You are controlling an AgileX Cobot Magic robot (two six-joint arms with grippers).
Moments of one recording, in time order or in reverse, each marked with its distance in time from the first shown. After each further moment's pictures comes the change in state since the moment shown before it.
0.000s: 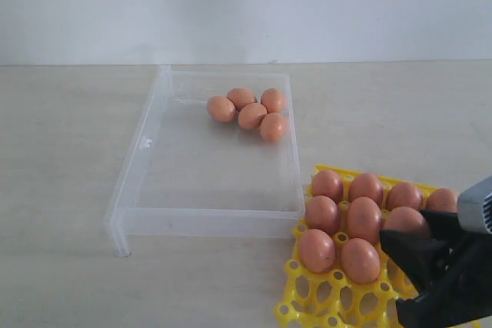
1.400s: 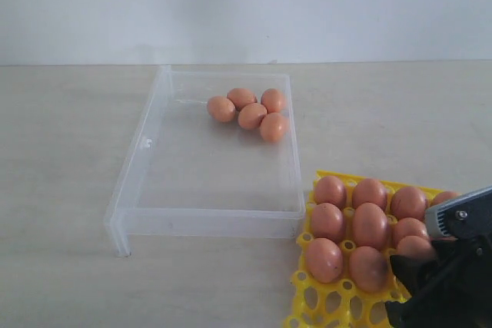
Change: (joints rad) left arm 0.000 0.000 0.000 0.000 0.000 0.000; right arm 0.000 0.276 0.002 0.151 -0.106 -0.016
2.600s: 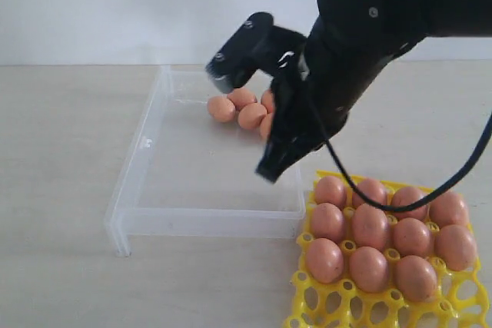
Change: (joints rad) left arm 0.000 0.000 0.000 0.000 0.000 0.000; right arm -0.012 0.435 -1.139 -1.100 1.258 0.431
